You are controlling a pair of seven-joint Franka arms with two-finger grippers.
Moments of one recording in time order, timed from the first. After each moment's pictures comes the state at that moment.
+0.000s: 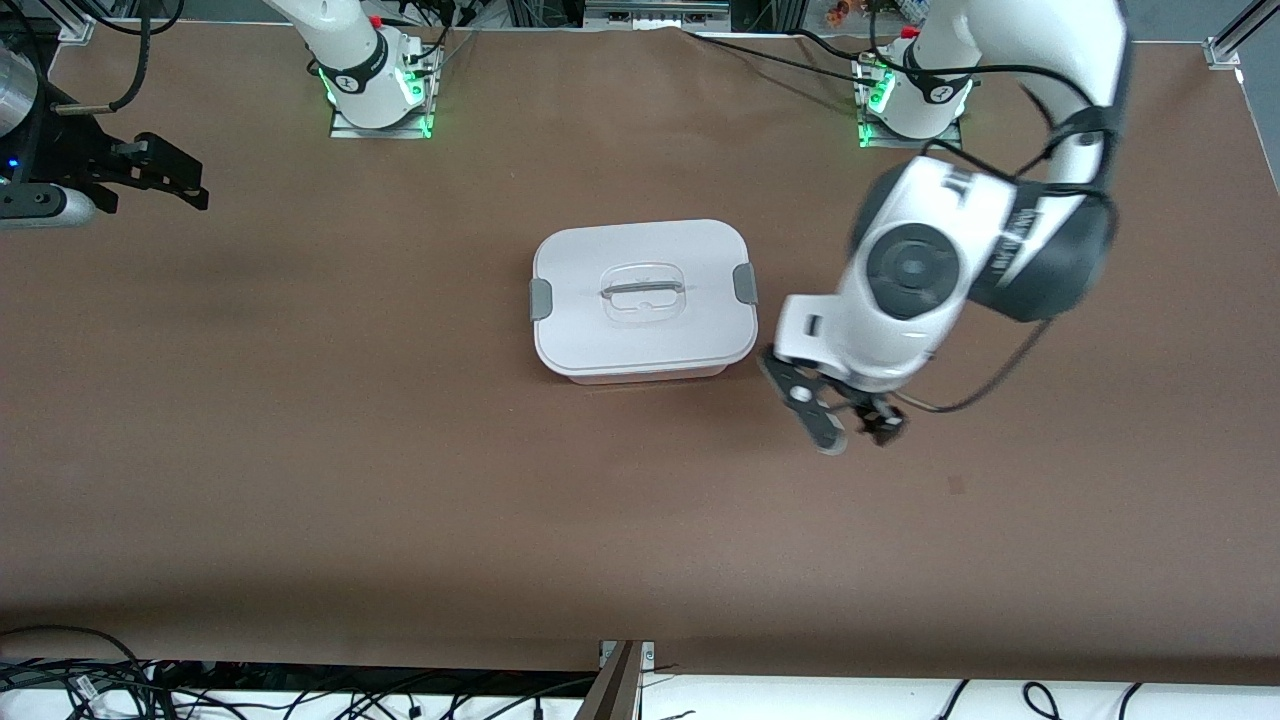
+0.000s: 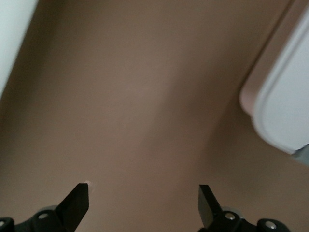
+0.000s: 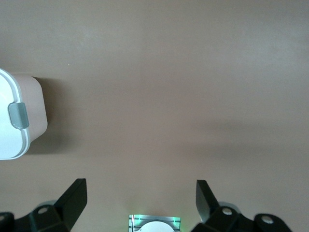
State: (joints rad) left arm -0.35 0.59 -0.05 -1.15 0.16 1.70 0.56; right arm 0.12 -0.01 -0.04 -1.54 0.00 1.44 0.03
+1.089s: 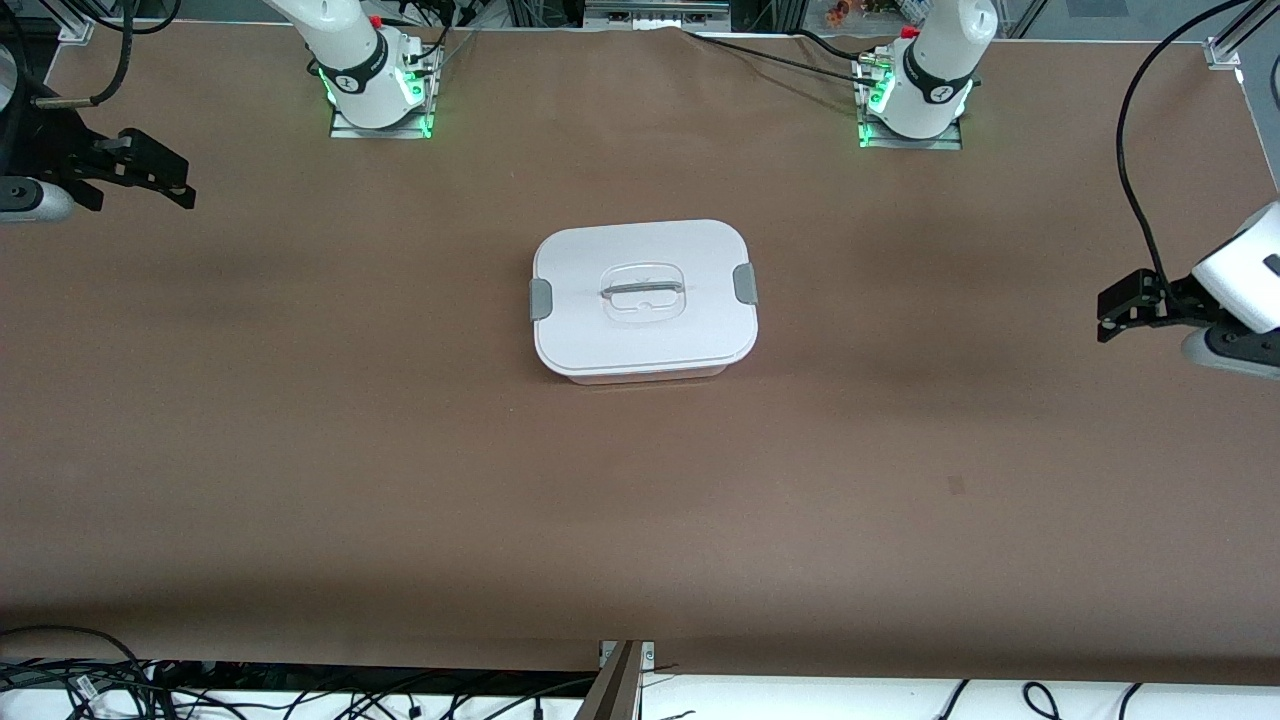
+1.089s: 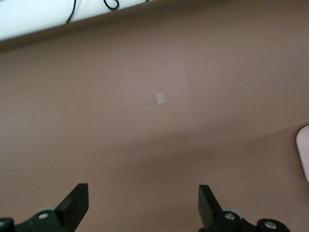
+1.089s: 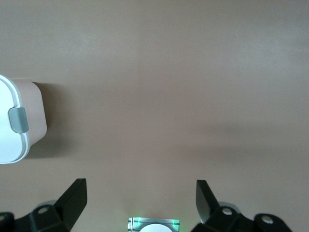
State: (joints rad) left arm -0.06 0.21 0.06 -1.39 0.02 1.62 0.17; right arm 0.12 -0.01 -0.05 -1.52 0.00 1.44 0.03
